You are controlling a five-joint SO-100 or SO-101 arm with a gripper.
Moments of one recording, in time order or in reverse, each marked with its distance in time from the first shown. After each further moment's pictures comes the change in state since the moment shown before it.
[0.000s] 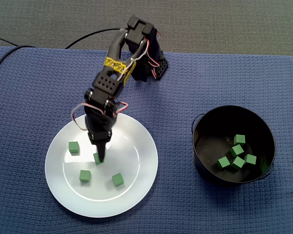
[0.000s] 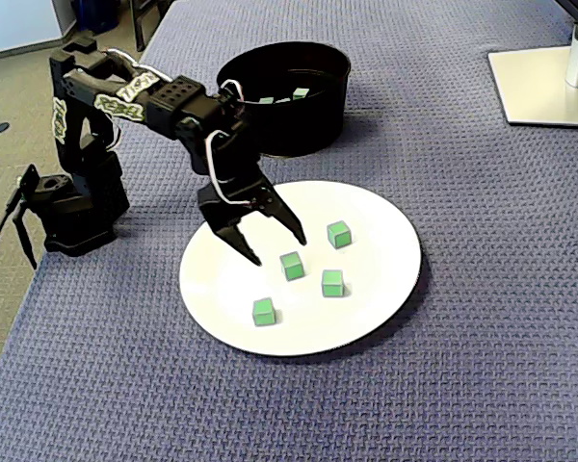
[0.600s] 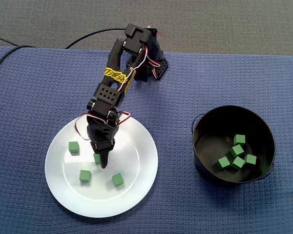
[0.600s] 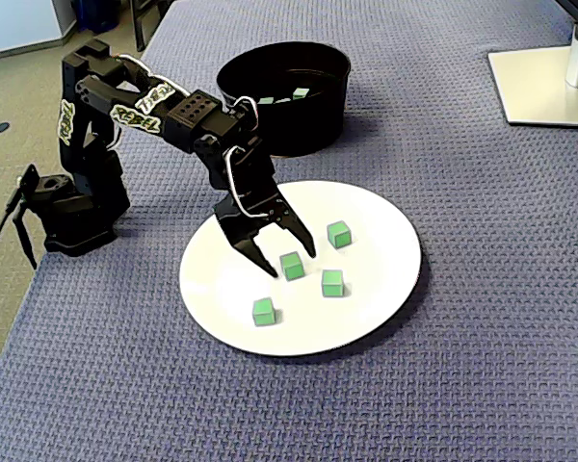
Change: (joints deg) arm -1.7 -6.2 -0.9 -6.4 -1.2
